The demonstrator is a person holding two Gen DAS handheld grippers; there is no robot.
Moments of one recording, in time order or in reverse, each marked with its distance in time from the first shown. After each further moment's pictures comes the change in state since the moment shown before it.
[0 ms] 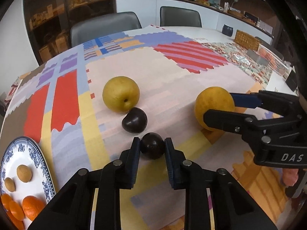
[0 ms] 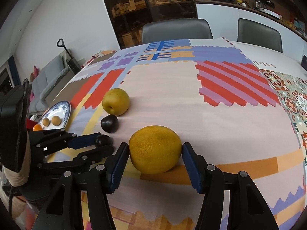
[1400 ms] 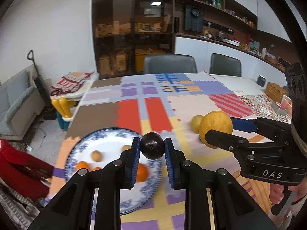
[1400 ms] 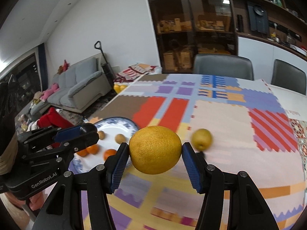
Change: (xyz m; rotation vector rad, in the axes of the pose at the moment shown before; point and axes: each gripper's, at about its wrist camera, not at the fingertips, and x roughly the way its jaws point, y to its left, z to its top) left arm -0.177 0.090 -0.048 -0.249 -0.247 0.264; right arm -0.049 0.147 0.029 -0.195 -0.134 0.161
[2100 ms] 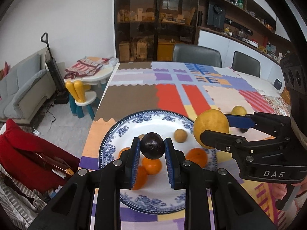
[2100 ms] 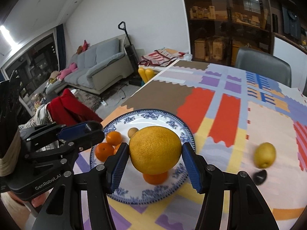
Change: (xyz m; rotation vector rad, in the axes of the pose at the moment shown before) left arm 0.027 0.098 -0.031 -0.085 0.074 0.056; right arm 0.095 0.080 0.012 -0.110 0.121 0.132
